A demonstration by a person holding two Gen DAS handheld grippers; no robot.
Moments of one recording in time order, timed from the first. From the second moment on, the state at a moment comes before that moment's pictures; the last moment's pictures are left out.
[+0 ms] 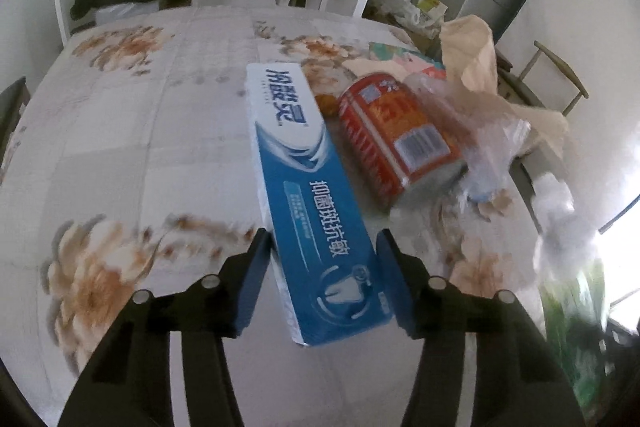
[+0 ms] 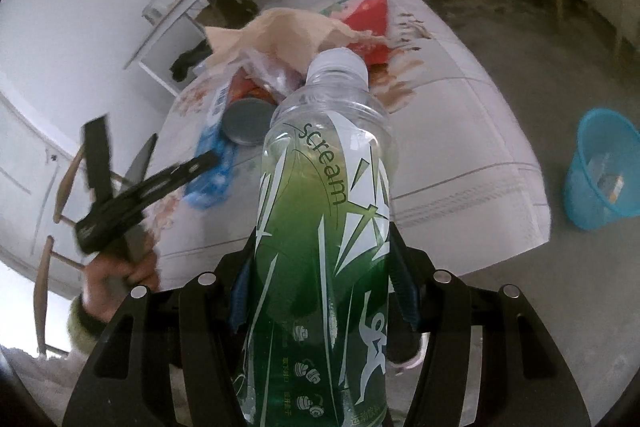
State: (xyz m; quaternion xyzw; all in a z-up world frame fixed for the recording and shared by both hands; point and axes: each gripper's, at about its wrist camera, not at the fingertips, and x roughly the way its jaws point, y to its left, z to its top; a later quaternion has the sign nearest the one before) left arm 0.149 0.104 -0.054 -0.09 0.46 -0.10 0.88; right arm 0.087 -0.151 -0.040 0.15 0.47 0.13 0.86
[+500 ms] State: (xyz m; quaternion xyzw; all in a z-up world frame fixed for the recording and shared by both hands) left arm 0.083 0.136 -0.040 -0.14 0.47 -0.12 0.87; right arm 0.104 -0.161 -0.060 0.20 0.49 0.10 0.84
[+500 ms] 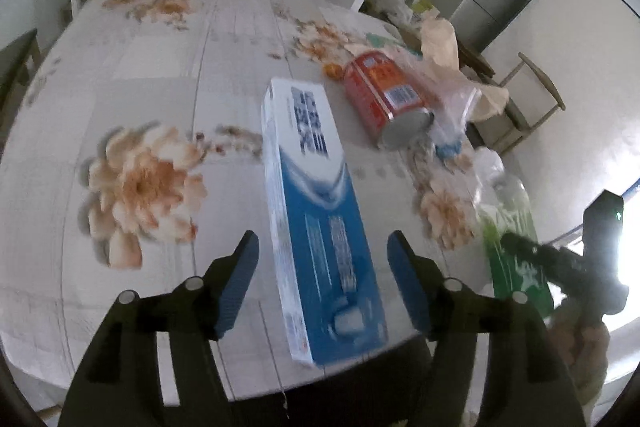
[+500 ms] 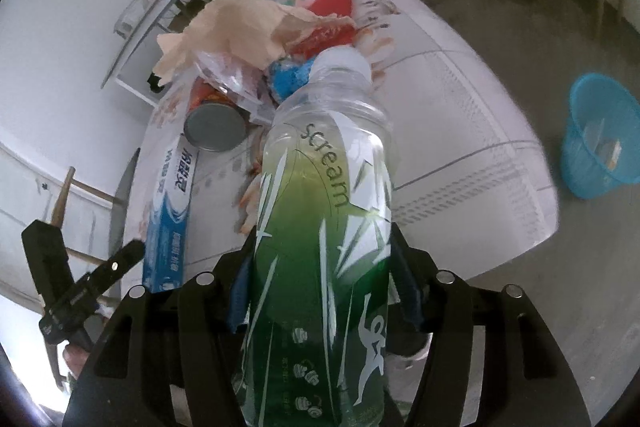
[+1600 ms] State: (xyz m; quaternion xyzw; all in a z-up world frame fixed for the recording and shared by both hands) left arm 0.122 0.112 -0.042 -0.07 0.45 -0.08 0.89; right arm 0.109 -0.163 -0.063 0.21 0.48 0.09 0.85
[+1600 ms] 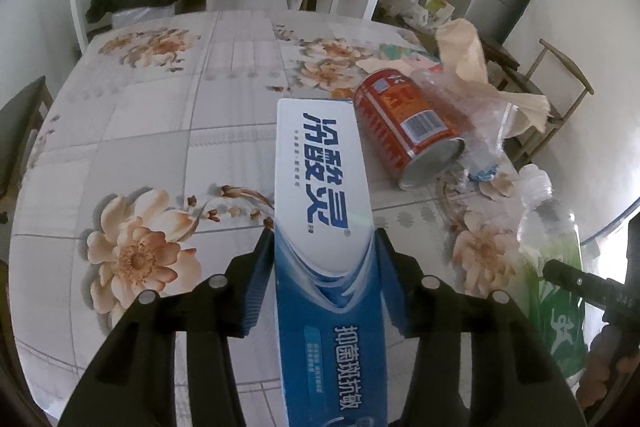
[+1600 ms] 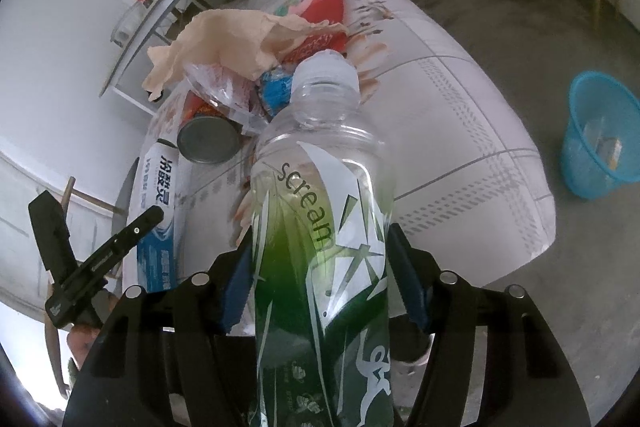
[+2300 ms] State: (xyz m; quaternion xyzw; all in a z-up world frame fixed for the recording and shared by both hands) left arm 0.092 0.088 -0.014 -0.04 0.41 -0.10 0.91; right arm 0.096 -0.165 -0.052 0.21 0.47 0.09 0.85
